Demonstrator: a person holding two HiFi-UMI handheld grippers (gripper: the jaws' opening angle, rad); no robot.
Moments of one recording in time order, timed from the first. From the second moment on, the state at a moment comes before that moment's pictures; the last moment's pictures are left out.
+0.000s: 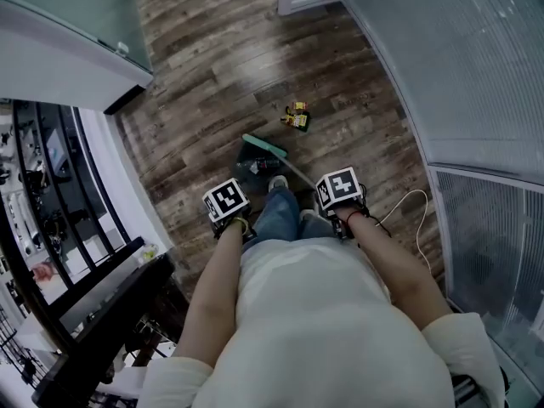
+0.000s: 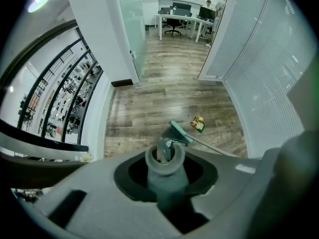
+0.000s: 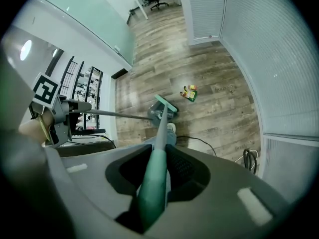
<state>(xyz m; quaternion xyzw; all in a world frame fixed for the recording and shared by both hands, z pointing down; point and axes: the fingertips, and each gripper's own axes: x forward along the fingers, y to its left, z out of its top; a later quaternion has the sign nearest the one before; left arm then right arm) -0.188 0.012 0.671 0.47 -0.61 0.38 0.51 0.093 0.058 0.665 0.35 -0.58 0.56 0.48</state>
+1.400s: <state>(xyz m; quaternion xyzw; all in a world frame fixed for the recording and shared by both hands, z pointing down) -0.181 -0.003 0.670 0.48 -0.59 0.40 0.50 0.179 -0.043 0.670 0.48 -0.52 0.55 0.44</state>
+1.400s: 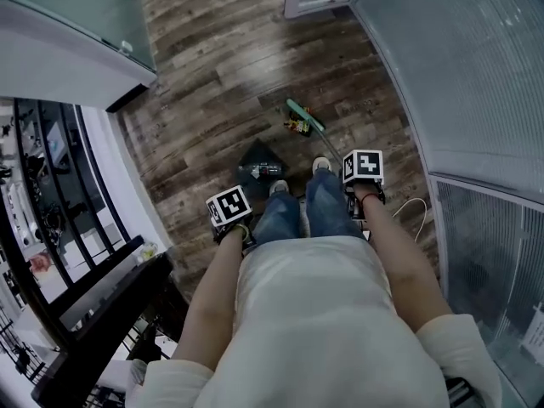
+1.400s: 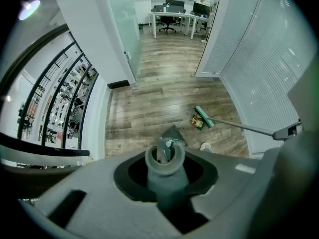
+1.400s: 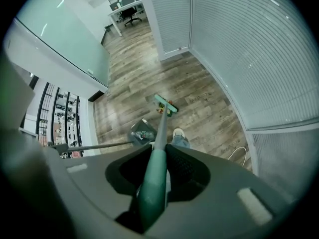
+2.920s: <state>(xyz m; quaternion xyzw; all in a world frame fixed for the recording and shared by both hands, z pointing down) -0.172 -0.005 0.671 0.47 -0.60 0.42 0.49 0.148 -0.022 0.696 0.41 -0.50 0.63 0.44</state>
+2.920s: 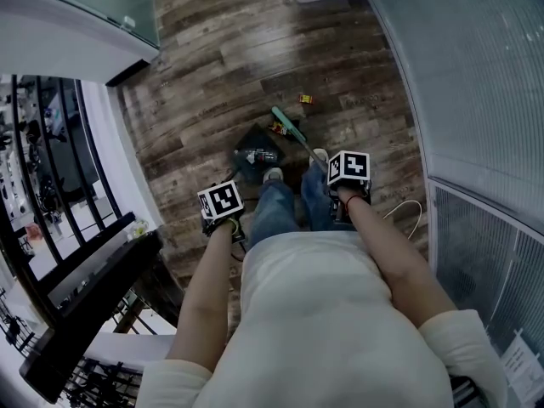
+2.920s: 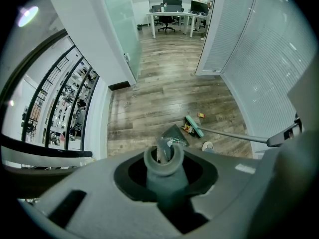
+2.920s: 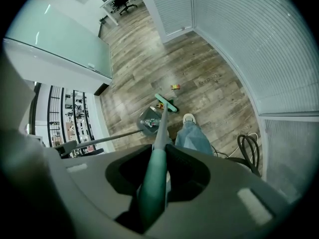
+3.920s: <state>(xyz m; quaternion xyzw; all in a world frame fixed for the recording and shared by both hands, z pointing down) -0.170 -0.007 0.670 0.48 -0.60 0.42 0.49 0.107 -0.002 0.685 0.32 -0.52 0.64 0.47</state>
